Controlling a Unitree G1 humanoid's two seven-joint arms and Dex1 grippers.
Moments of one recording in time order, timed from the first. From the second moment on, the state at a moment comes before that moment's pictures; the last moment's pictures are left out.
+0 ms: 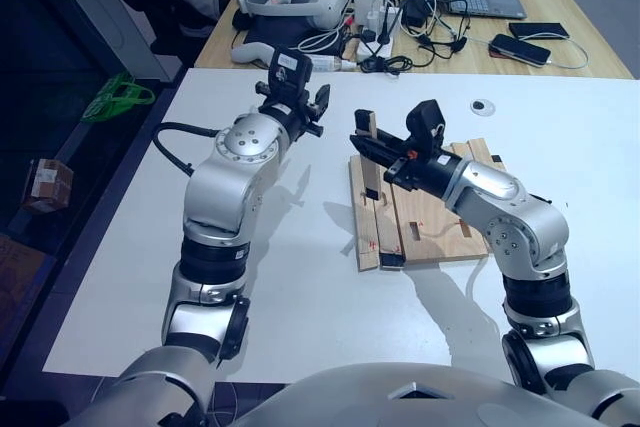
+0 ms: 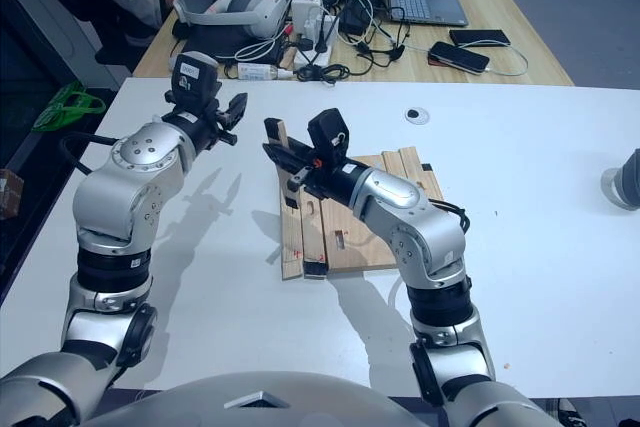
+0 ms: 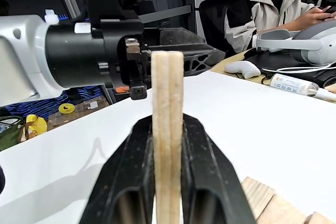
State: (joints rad) left arm -0.54 0.29 -0.11 -0.31 -0.17 0.96 -0.12; right arm -0.36 -0.19 0.16 -0.35 0.50 0.77 0.49
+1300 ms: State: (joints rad) left arm -0.55 0.16 -0.06 -0.41 -0.21 1.15 -0.16; right arm -0.55 -0.09 0.21 0.09 0.31 0.53 0.54
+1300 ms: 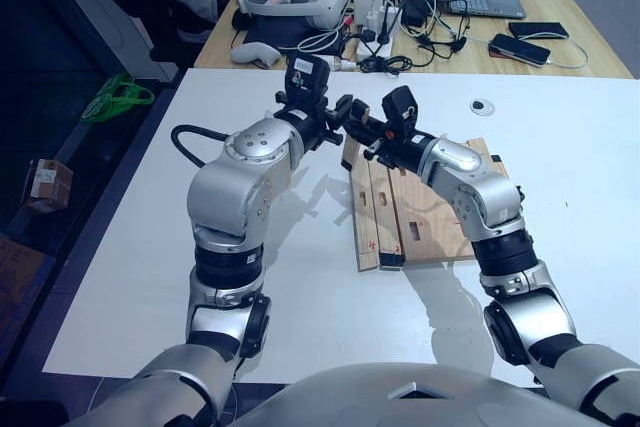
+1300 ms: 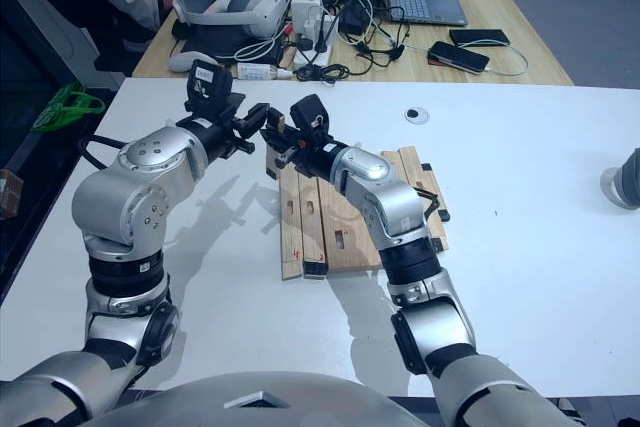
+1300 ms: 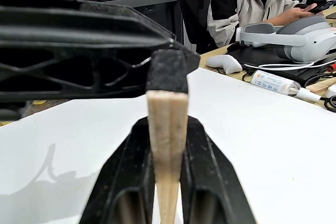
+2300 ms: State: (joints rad) left arm -0.56 0.06 0.09 -0.35 -0.22 1.07 -0.05; right arm -0.19 -0.37 -0.14 -0.13 0.16 0.60 0.27
